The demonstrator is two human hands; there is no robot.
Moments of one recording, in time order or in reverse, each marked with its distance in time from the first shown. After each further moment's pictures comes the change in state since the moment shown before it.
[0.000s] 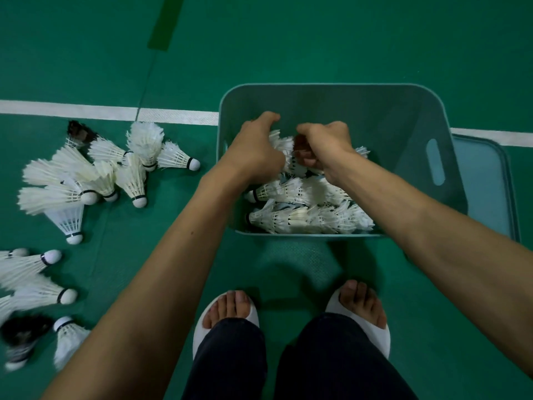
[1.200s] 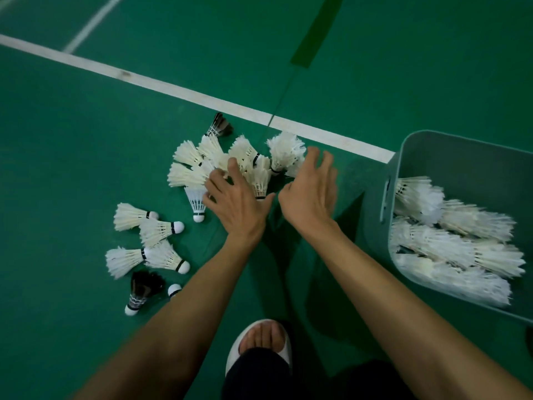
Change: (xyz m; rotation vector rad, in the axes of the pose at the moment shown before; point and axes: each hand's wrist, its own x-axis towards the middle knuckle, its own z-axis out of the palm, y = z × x) left_hand -0.034 -0.248 -0.074 0.429 0.848 -0.478; right_hand -0.119 0.017 0.238 -0.813 -0.032 -0.627
